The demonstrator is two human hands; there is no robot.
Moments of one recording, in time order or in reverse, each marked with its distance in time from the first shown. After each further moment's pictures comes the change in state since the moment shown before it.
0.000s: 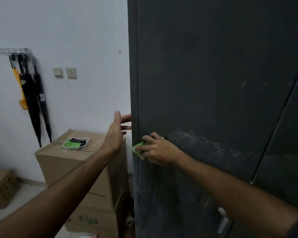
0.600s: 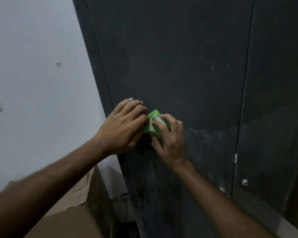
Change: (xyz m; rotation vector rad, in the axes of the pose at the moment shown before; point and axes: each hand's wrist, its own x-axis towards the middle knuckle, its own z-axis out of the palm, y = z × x) left_hand 0.084 0.047 0.017 1.111 -0.407 1.451; right_hand -0.002 -0.012 -0.002 0.003 0.677 1.222
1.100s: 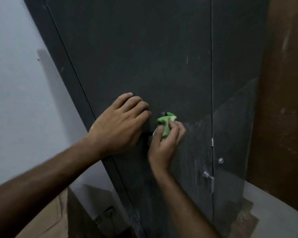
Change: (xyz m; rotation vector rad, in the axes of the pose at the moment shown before) left_hand 0.037 -0.022 0.015 0.058 0.019 0.229; right_hand -0.006 -0.029 0.041 0.019 0.534 0.753
